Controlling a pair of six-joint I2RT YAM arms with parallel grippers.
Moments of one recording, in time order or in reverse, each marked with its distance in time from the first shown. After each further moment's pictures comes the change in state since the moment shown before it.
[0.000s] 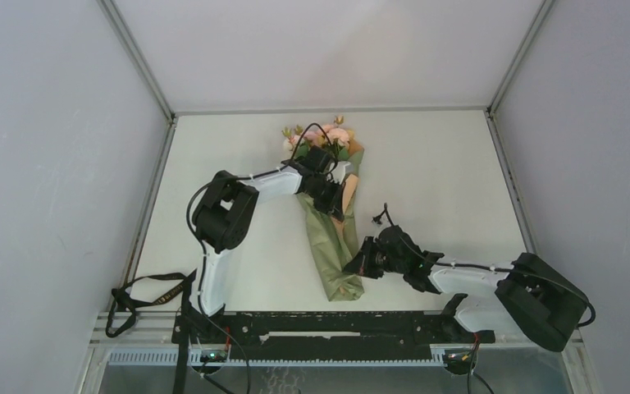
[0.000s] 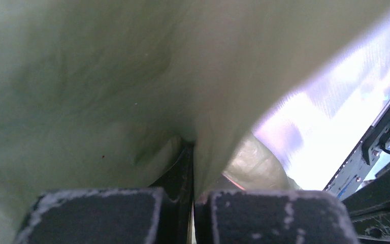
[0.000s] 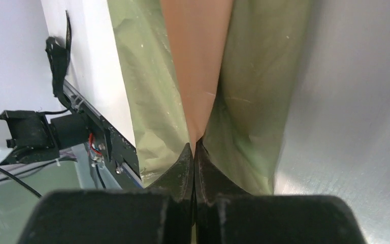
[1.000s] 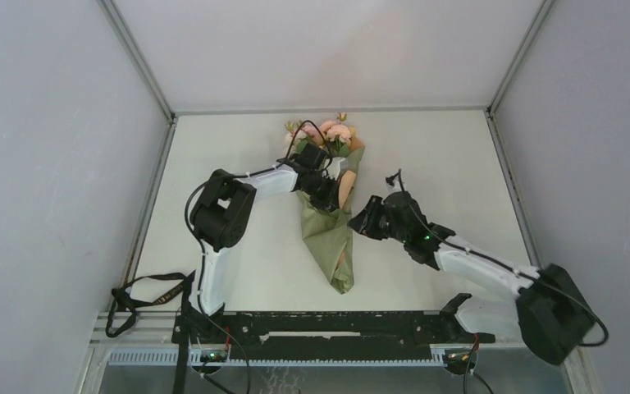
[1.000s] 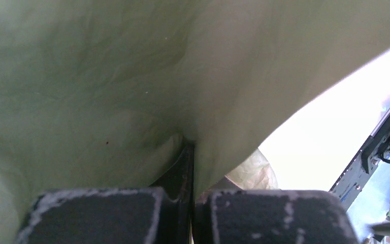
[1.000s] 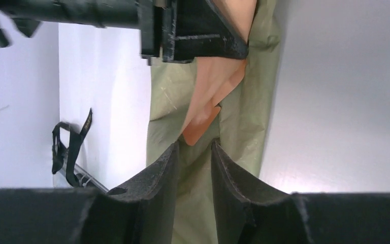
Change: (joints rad) left arm 0.019 0.000 -0.004 0.025 0.002 -0.016; right arm -0.156 0.013 0.260 -0.171 0.160 -0.119
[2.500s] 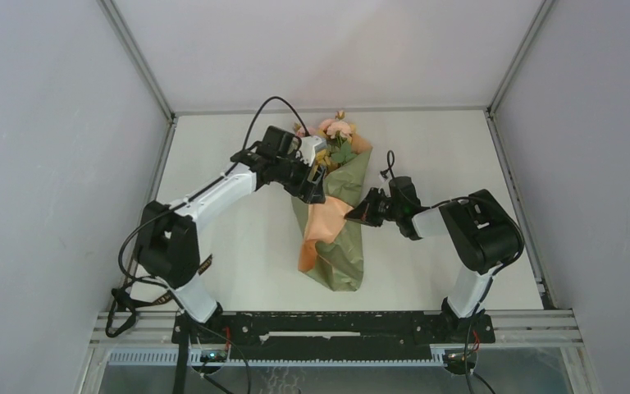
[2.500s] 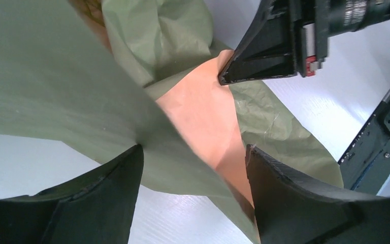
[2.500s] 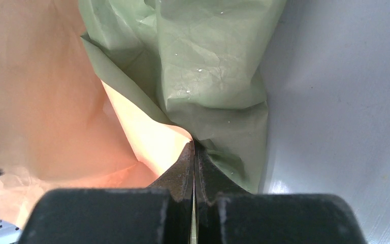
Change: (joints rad) left arm 0.079 -0.475 -0.142 -0.124 -0.080 0.231; right arm -0.274 0.551 0.069 0.475 -0.456 -0.010
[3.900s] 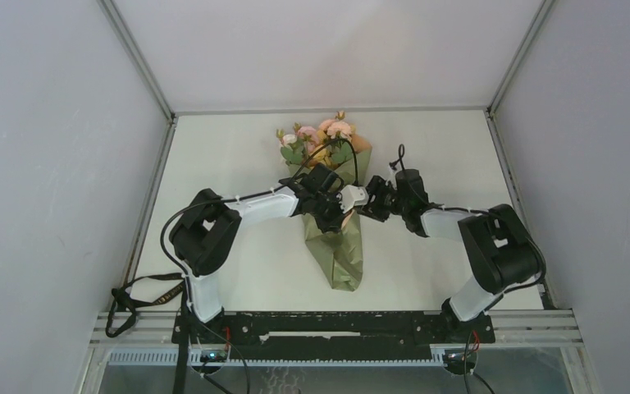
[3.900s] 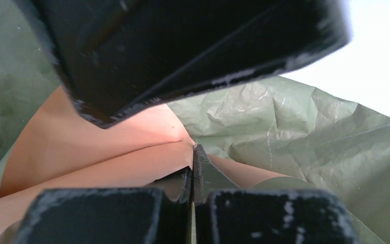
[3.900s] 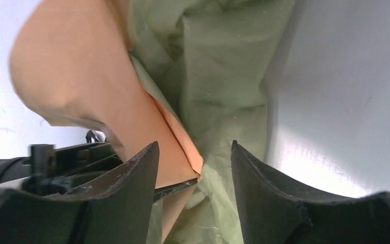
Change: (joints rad) left arm -0.253 0.220 -0.097 0.158 -0.042 0.317; right arm -0.015 -0.190 0.018 -0.179 0.095 -0.015
